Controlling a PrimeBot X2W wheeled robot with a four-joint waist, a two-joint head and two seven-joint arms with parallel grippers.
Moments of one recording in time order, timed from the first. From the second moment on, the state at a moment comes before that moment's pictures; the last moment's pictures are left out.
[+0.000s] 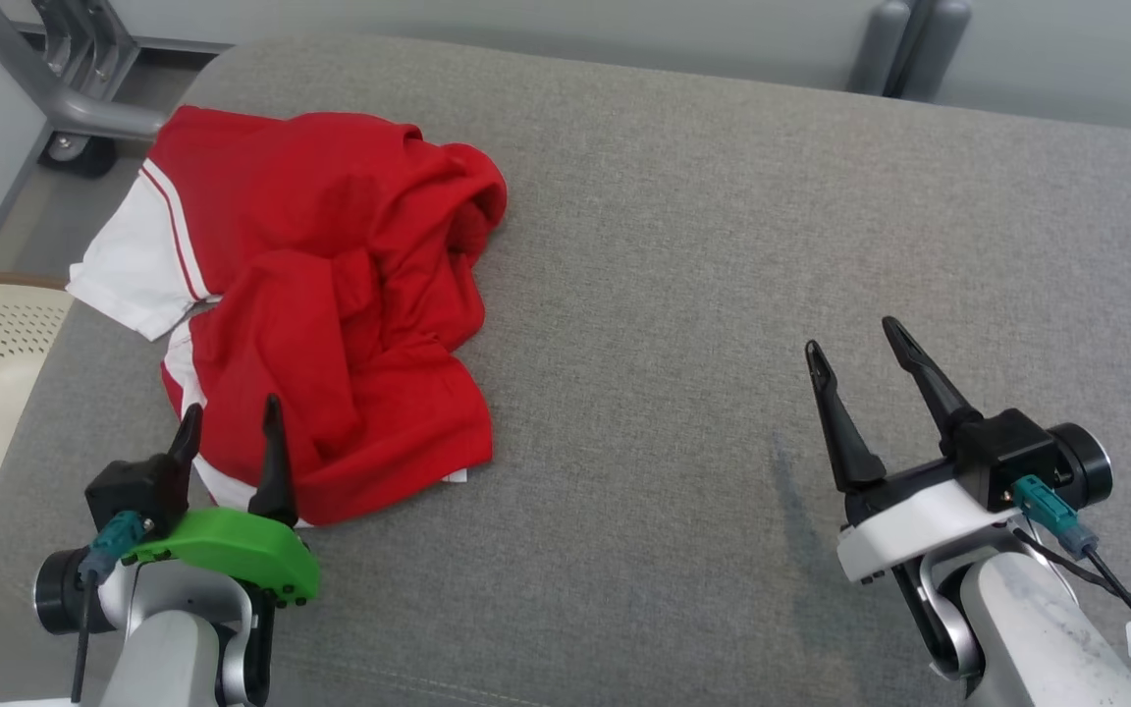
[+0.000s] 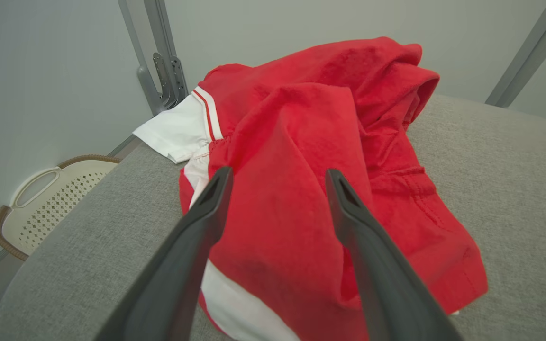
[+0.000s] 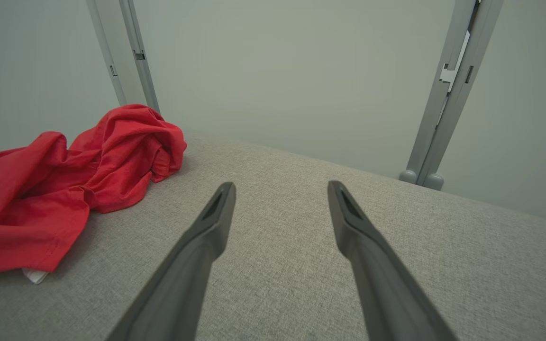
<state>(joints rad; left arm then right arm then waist) -0.16 0.05 -0.12 0.29 -0.28 0.07 -0.17 -0.08 -0.13 0.29 0.09 0.10 -0.02 -0.25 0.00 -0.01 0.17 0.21</state>
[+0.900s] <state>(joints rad) -0.32 0.03 -0.12 0.44 -0.37 0.01 -0.24 -0.16 -0.12 0.26 0.13 0.10 -0.01 -0.25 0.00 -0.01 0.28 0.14</state>
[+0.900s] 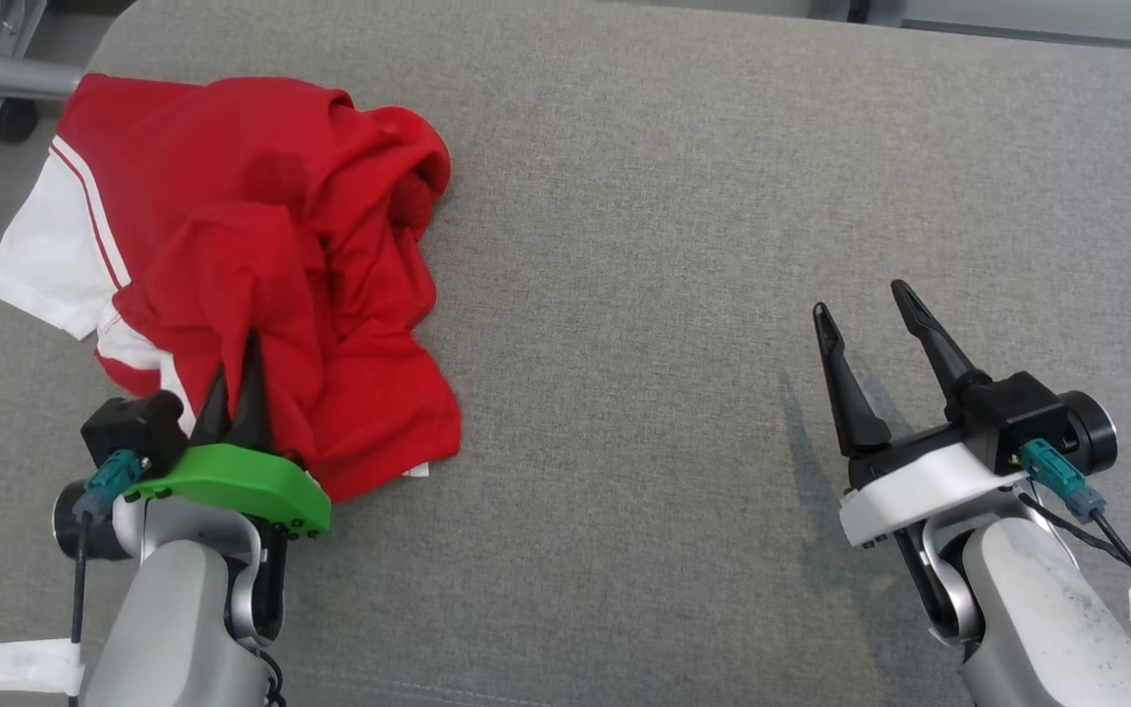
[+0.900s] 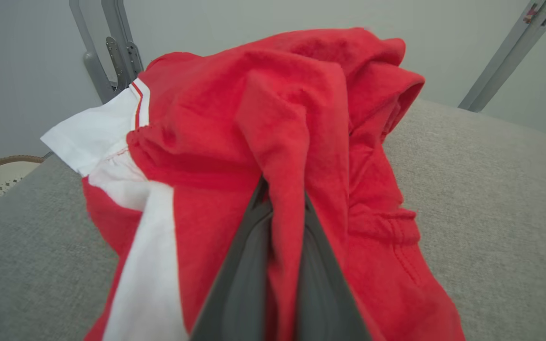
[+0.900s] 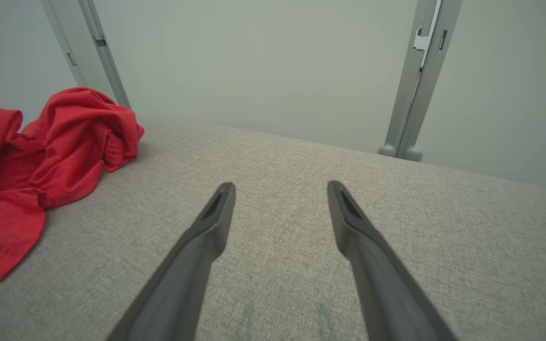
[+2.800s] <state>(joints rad) -0.63 0.23 -0.74 0.30 -0.17 -0.12 -0.09 -0.12 -0.06 0.23 0.13 0.14 -0.03 -0.25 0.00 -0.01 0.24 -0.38</state>
